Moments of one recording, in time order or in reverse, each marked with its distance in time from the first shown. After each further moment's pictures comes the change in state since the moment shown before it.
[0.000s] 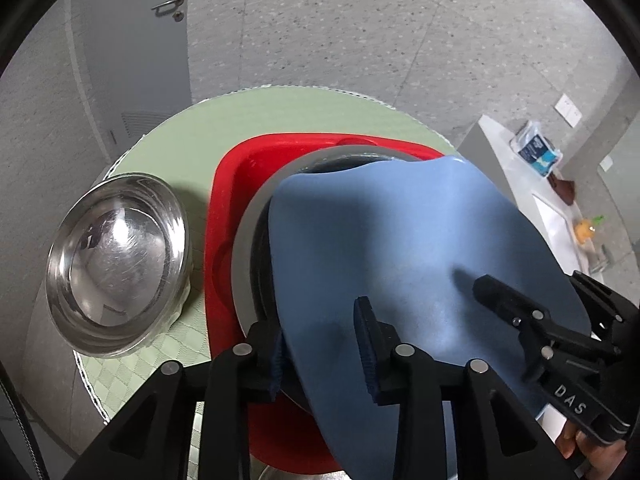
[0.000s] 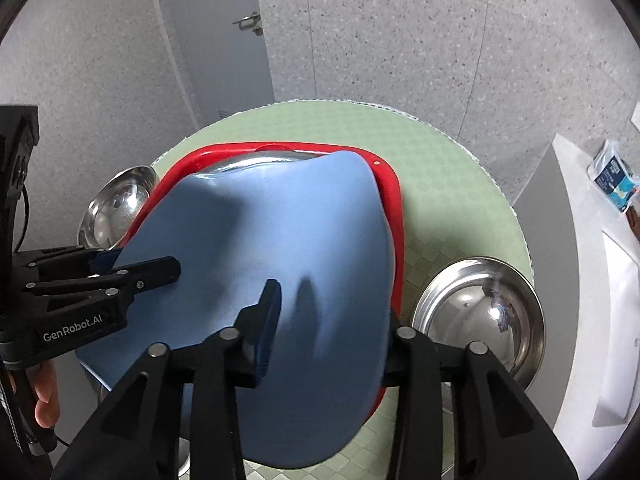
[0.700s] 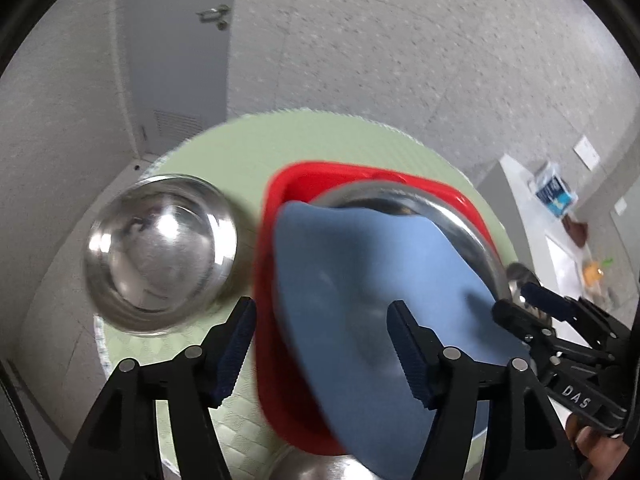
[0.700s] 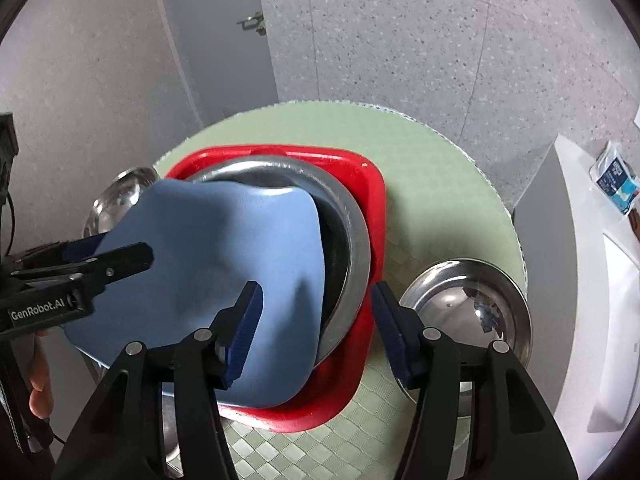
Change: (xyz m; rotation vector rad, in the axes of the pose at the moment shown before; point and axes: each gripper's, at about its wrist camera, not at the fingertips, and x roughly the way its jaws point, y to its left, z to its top) left arm -0.041 0.017 -0.015 -0.125 -0.102 0.072; right arm -0.006 -0.014 0.001 0.001 -0.002 0.034
